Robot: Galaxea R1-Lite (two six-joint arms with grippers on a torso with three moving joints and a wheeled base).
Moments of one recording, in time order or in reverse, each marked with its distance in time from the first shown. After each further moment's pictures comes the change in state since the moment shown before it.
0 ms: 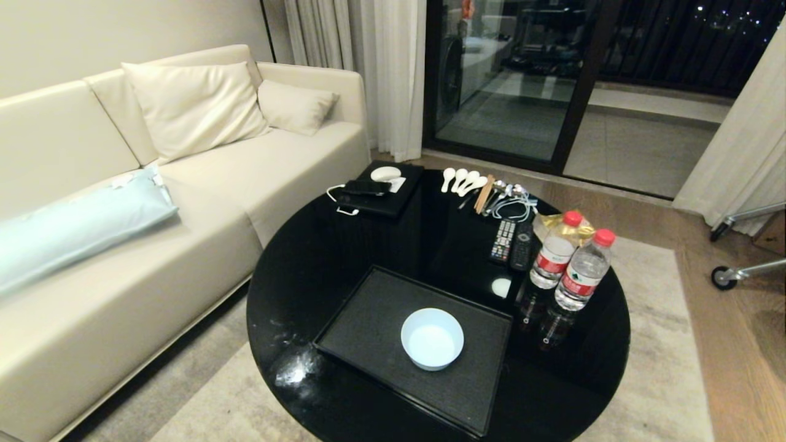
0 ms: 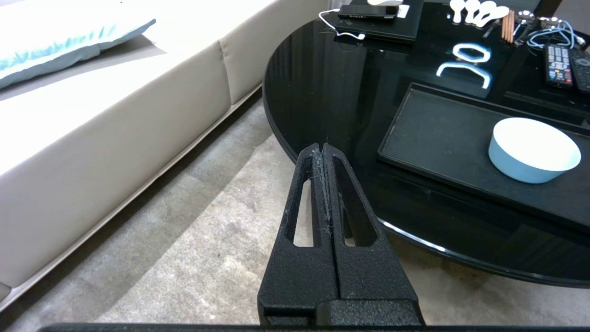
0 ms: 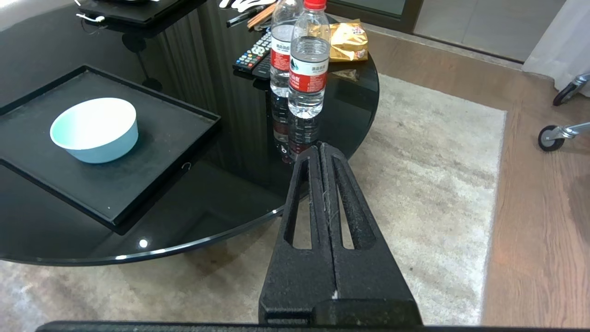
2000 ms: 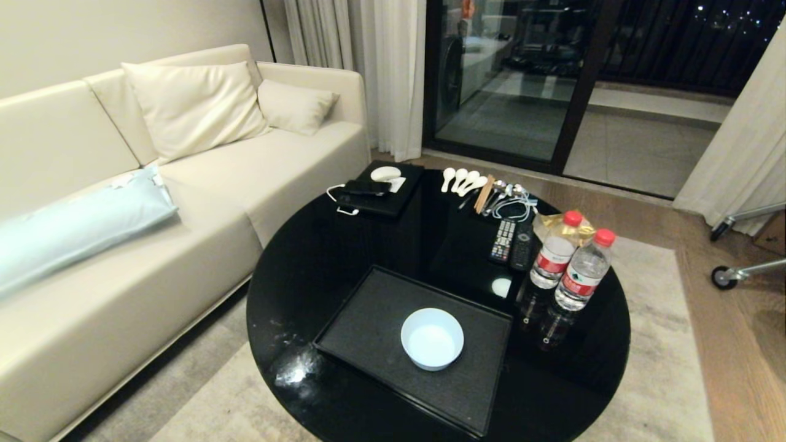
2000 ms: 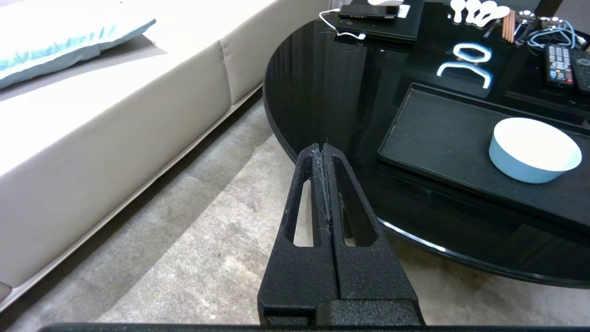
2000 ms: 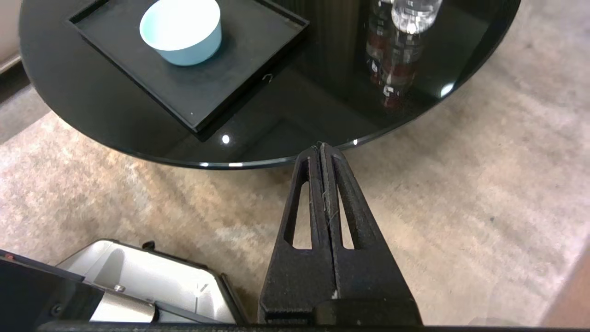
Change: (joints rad) left arm 0.000 0.000 0.000 0.000 0.000 0.000; right arm 0.348 0.305 -0.003 -0.011 -0.060 0.109
